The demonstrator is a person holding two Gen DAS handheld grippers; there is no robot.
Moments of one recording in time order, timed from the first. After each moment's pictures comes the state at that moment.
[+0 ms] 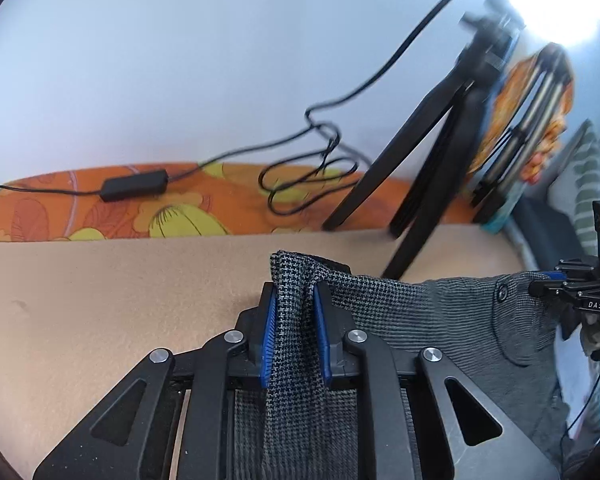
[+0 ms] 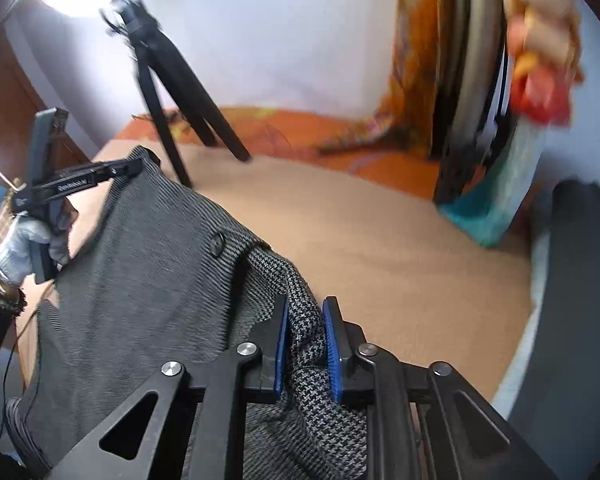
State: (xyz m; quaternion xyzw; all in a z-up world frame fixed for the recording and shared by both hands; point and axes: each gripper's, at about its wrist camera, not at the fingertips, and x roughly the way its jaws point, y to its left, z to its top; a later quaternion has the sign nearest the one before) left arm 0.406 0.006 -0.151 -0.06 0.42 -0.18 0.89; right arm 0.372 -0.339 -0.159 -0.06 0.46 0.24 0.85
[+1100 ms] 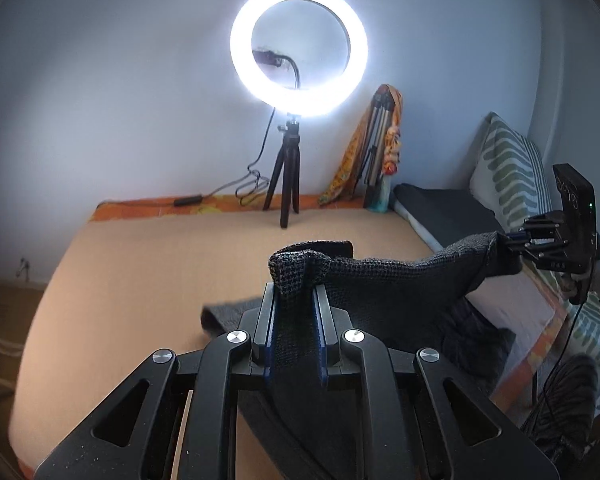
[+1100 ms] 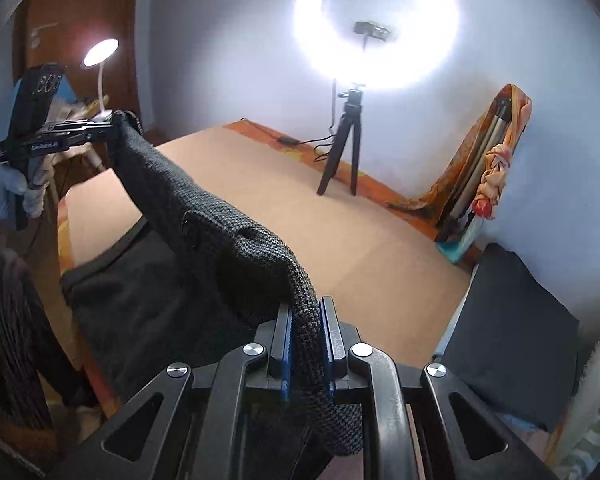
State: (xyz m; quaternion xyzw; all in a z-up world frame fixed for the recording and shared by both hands) left arm 0.082 0.030 -0.047 -0.03 0.29 -0.18 0.94; right arm 0.091 -0.328 -0.095 -0.22 0.31 0.28 0.88
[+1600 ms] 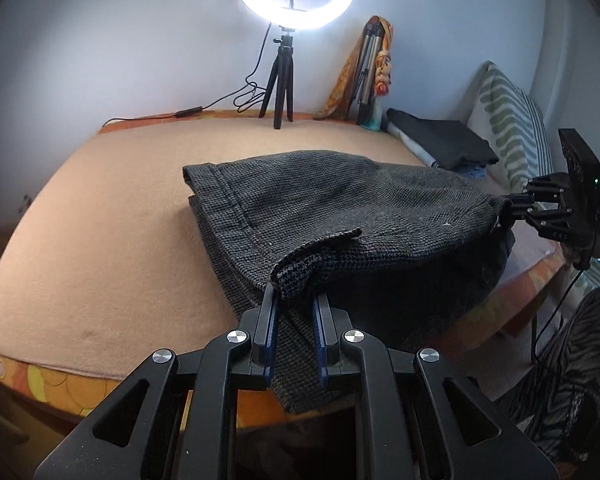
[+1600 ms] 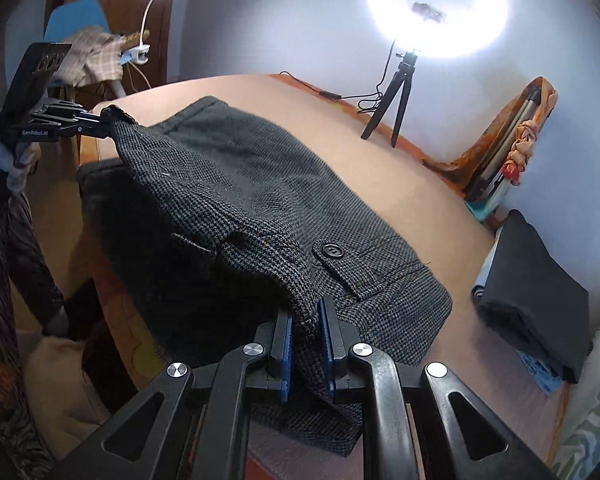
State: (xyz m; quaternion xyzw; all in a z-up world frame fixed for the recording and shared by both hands) left arm 0.002 0.022 -0.126 -0.02 0.36 -0.17 0.92; right arm 0.022 -0.325 -0.177 -0.30 0.31 0.28 0.86
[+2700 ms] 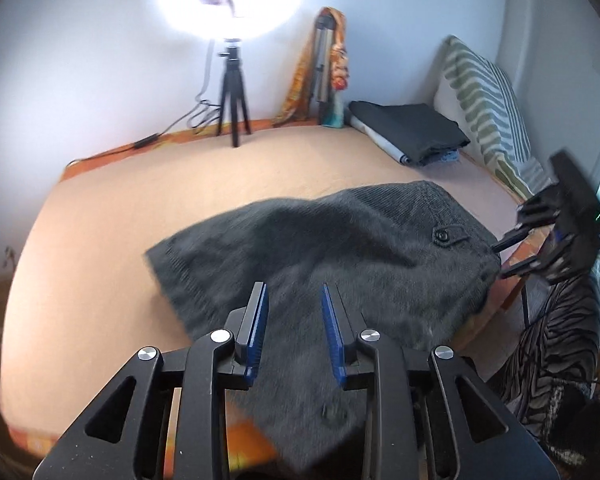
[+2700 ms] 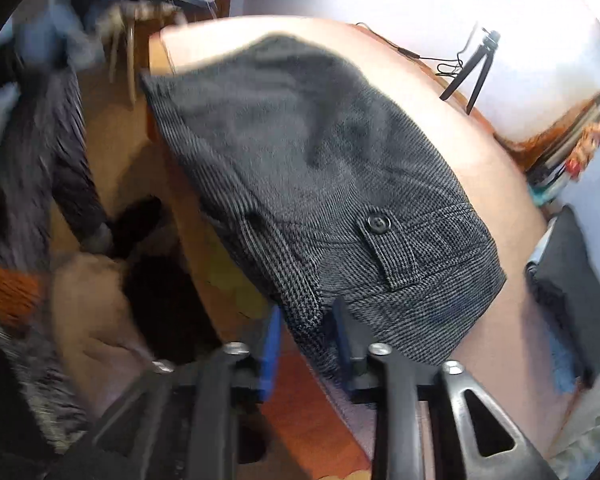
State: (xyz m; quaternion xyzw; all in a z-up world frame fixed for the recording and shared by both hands) left arm 0.056 -0.012 -0.085 0.04 0.37 -0.24 0.89; right arm -0.004 -0.327 -0.180 -0.31 0.40 0.38 0.78
